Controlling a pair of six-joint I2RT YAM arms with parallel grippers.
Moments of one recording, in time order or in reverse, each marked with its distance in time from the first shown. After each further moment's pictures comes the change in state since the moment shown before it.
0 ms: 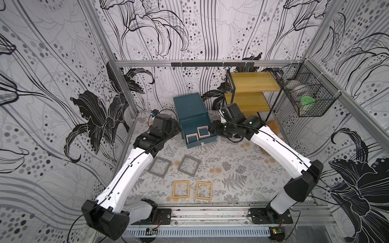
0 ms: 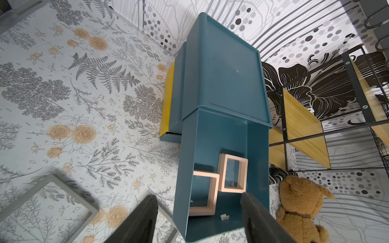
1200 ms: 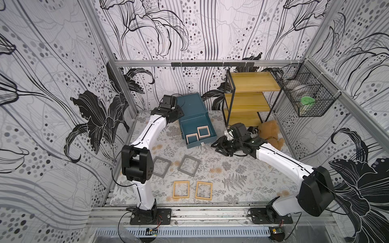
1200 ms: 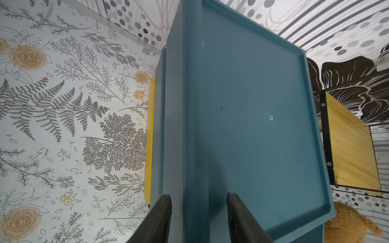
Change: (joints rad) left arm 0.176 0.609 0.437 0.042 0.212 0.167; right arm -0.069 -0.133 -0.547 0.435 -0.304 0.317
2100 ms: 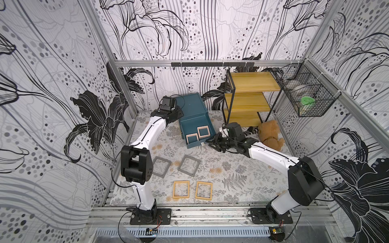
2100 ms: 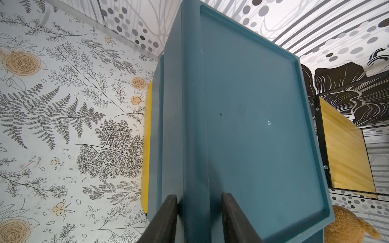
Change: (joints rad) left arm 0.001 -0.021 -0.061 0.086 0.002 0.000; right arm 0.005 0.124 -0.018 0.301 -0.034 0.094
